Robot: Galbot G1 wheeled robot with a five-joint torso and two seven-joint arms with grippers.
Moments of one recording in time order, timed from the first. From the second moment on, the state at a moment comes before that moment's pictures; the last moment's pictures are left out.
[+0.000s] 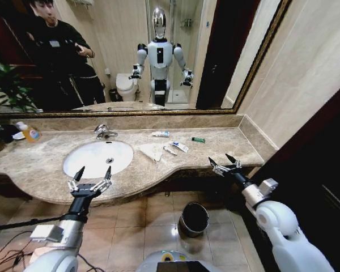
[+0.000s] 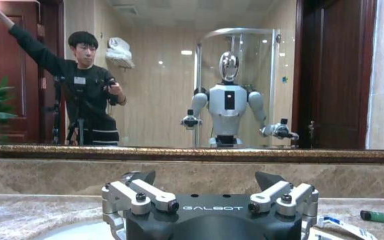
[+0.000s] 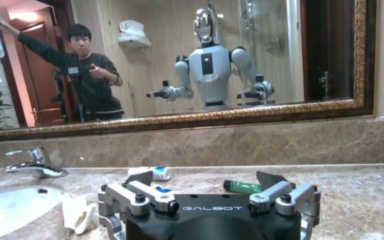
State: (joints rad) left arm 1.84 -1.36 -0.82 -2.47 -0.37 0.04 0.05; right arm -1.44 1.10 0.73 2.12 0.62 -0.21 -0.21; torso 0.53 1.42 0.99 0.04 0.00
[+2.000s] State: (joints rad) left arm 1.84 -1.36 -0.82 -2.47 -0.37 0.04 0.05; right arm -0.53 1.18 0.08 1.36 0.47 -0.40 -0.27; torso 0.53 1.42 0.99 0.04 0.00
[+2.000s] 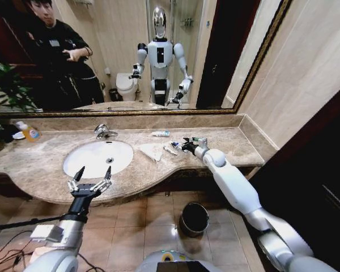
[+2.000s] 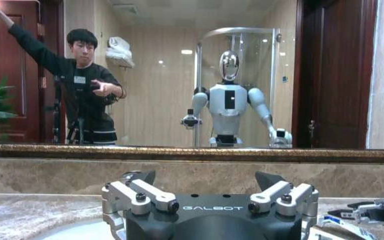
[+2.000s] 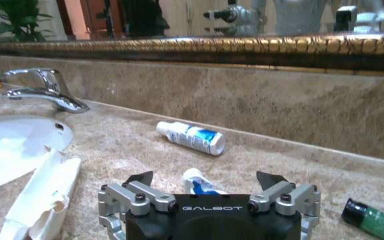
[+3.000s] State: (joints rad) left arm 1.84 -1.36 -0.82 -2.47 -0.37 0.04 0.05; right arm -0.53 1.23 0.04 1.31 0.40 -0.42 -0.14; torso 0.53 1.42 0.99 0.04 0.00
